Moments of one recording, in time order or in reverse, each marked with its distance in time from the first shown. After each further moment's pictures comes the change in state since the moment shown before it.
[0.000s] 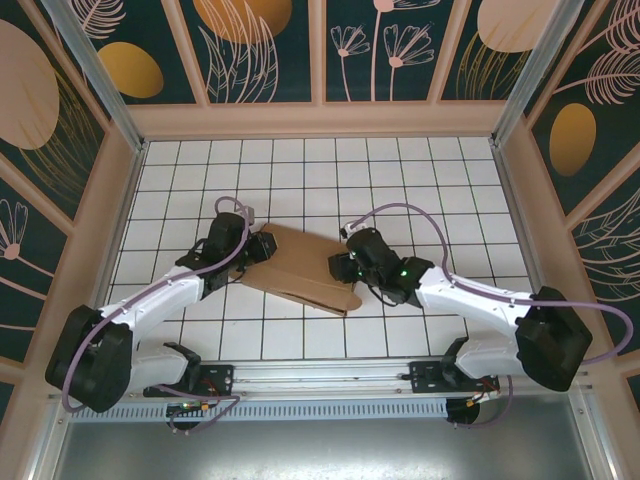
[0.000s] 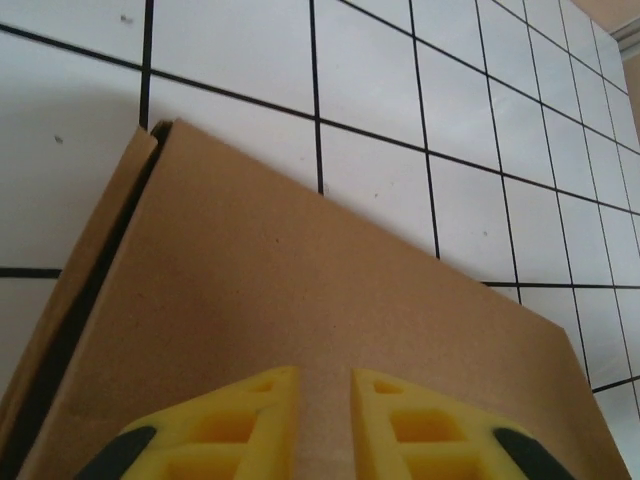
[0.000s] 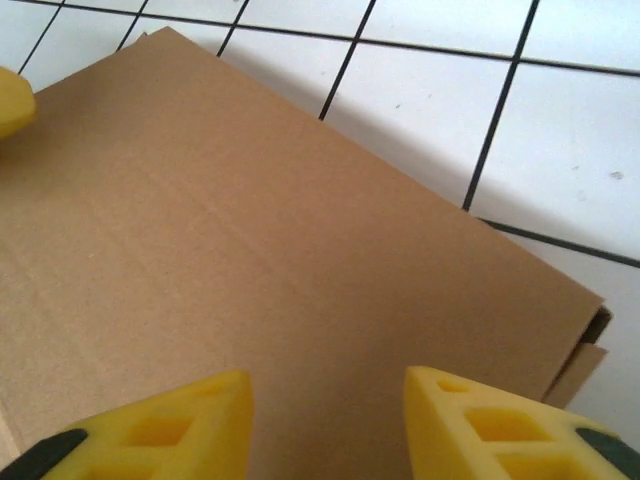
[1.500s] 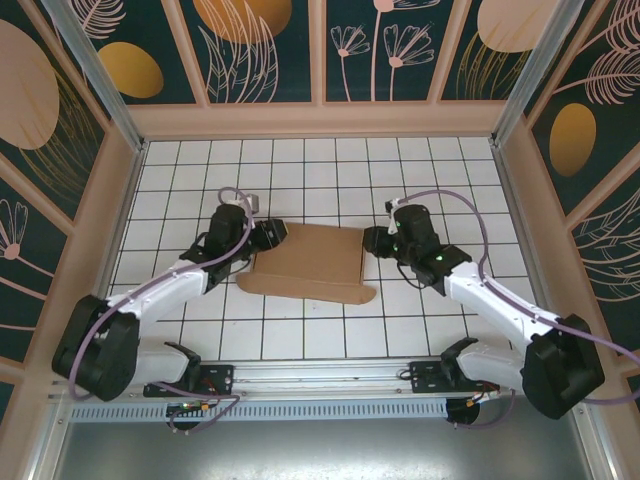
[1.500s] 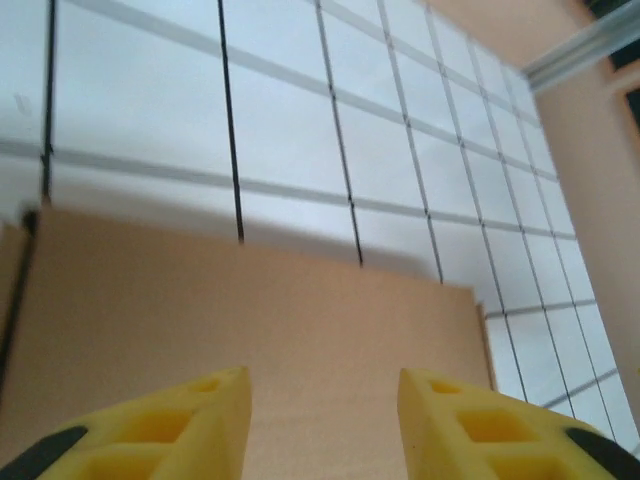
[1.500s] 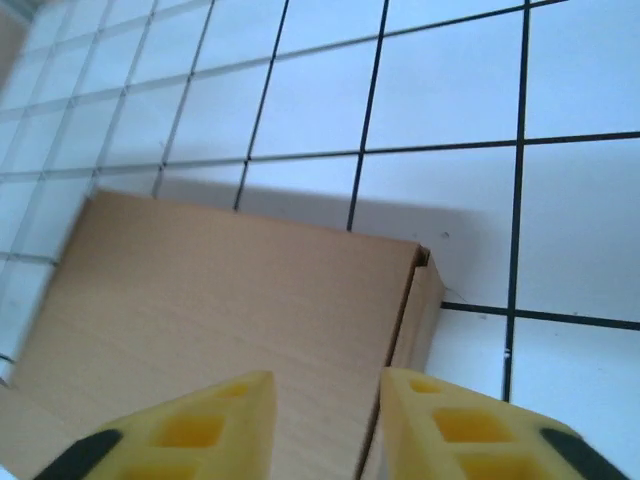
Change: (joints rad) left arm 0.027 0.038 0.052 0.140 0.031 0.020; right arm -0.348 -0.121 -0.026 0.004 -0.229 0.037
